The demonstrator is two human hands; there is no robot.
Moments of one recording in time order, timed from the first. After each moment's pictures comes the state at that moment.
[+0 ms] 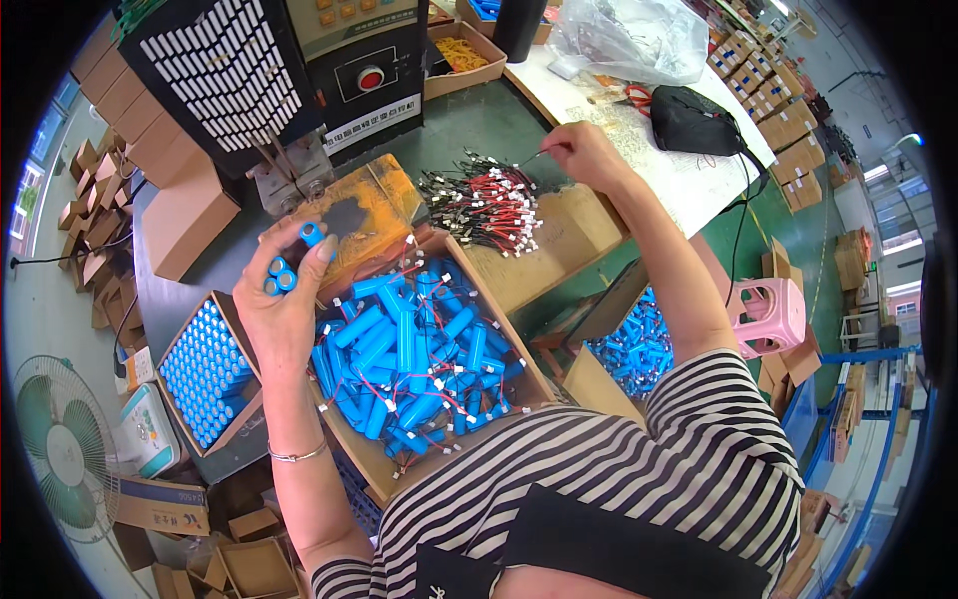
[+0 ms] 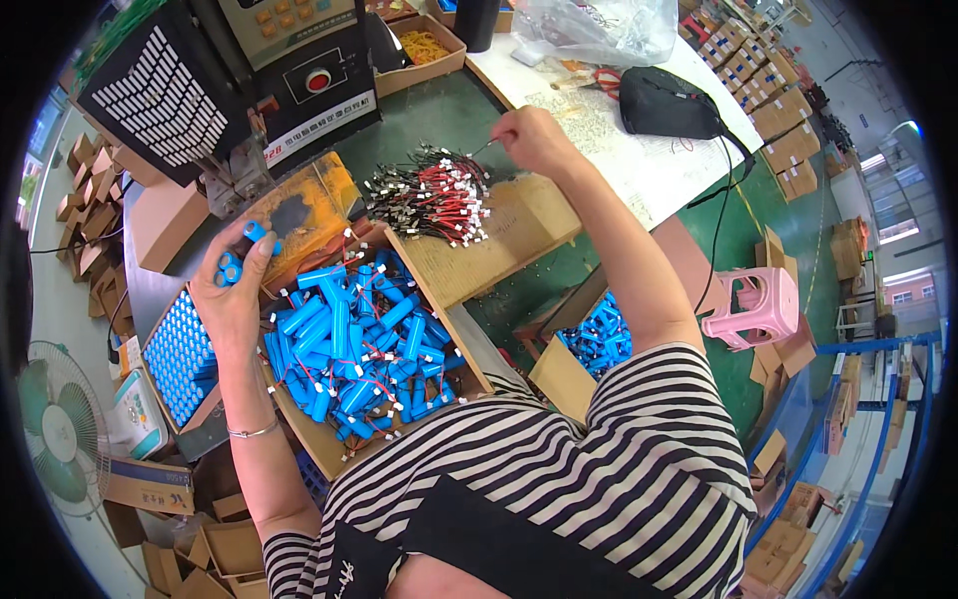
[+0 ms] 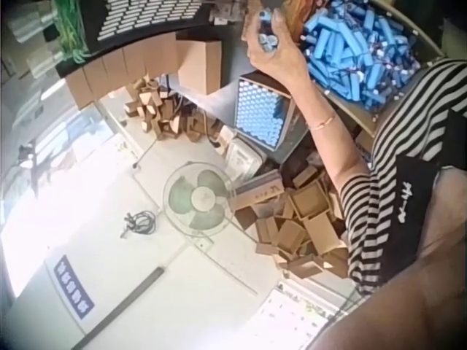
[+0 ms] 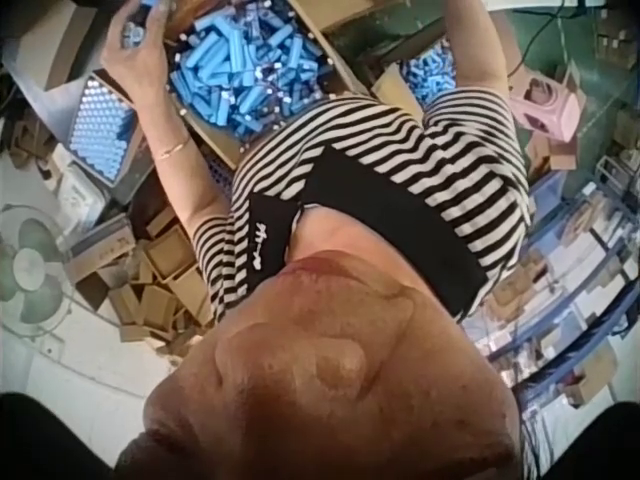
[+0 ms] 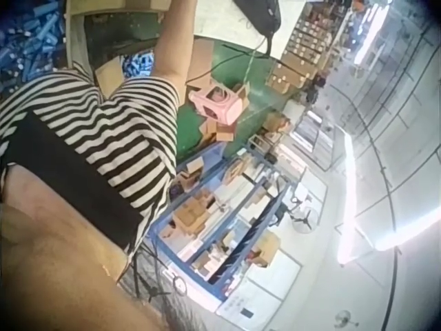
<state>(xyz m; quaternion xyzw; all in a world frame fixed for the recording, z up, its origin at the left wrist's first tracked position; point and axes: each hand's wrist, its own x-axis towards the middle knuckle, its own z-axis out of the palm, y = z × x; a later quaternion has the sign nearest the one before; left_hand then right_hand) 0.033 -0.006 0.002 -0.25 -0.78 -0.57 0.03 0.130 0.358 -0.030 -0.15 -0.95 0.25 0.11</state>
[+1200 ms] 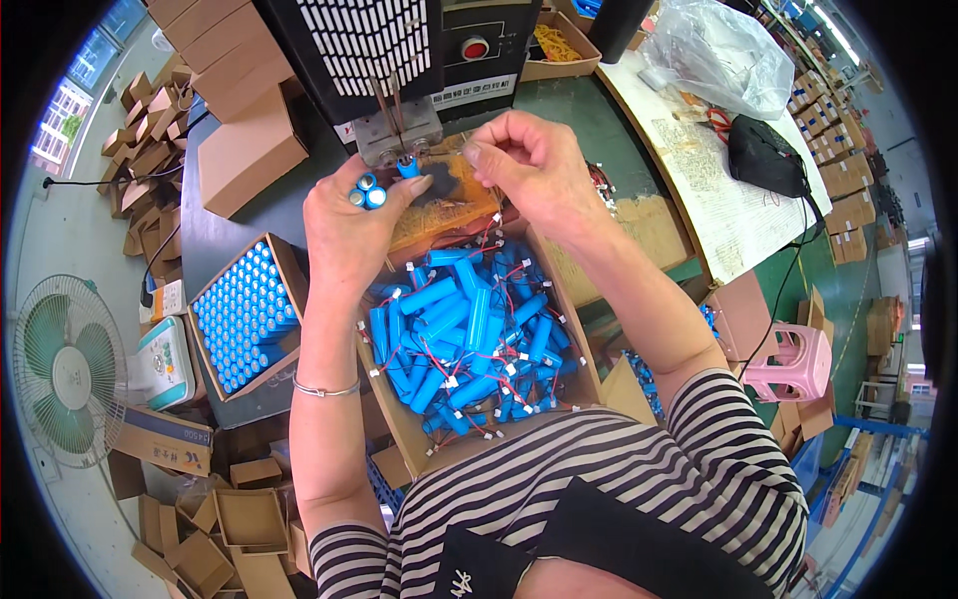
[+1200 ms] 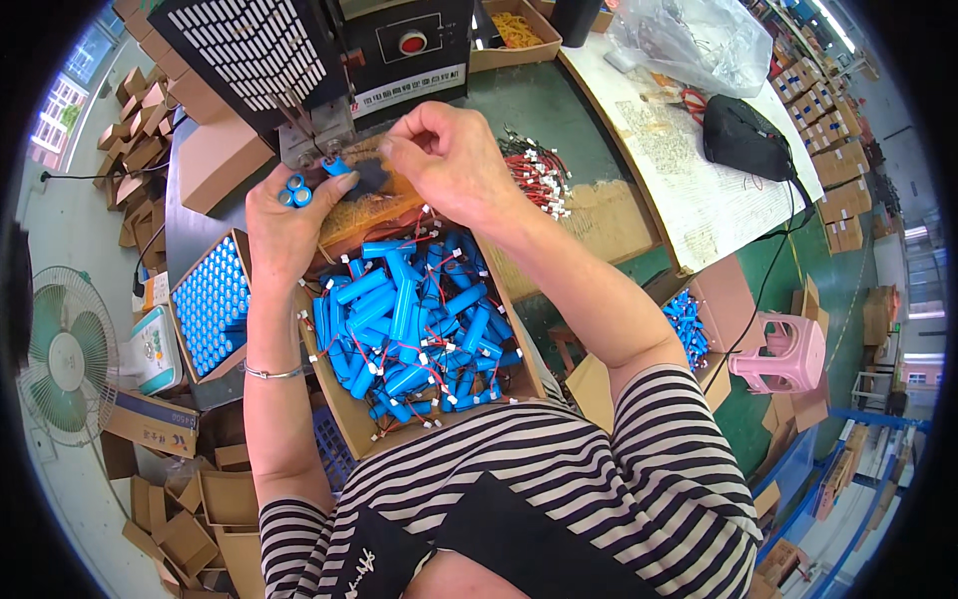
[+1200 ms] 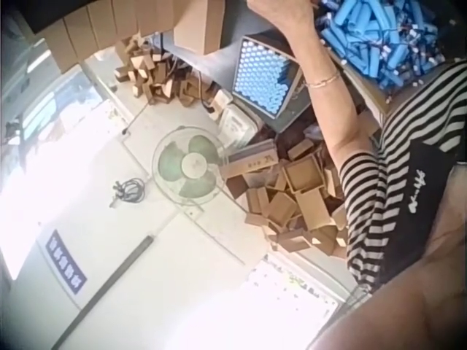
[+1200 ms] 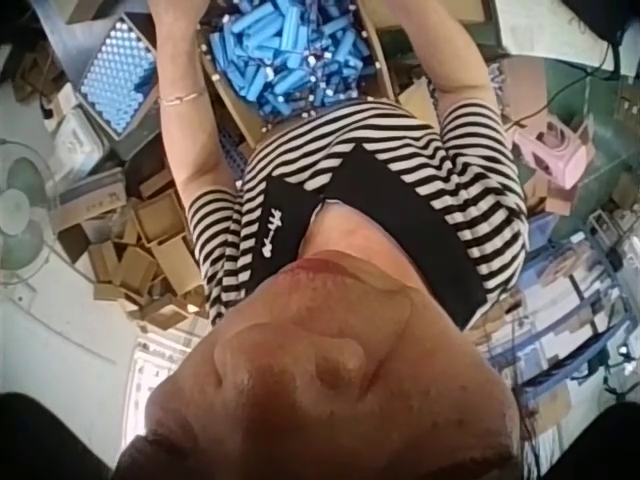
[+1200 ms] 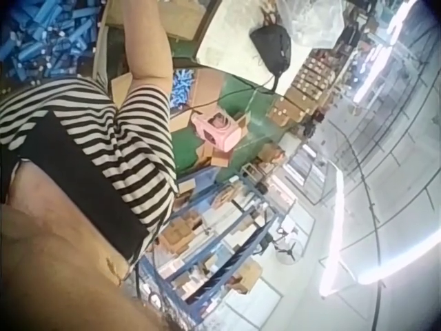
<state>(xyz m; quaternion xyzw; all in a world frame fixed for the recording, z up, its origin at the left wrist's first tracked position) 0.009 0.005 0.005 -0.27 -0.80 -0.53 0.03 0.073 0.175 0.003 -0.04 -0.75 0.63 0.19</state>
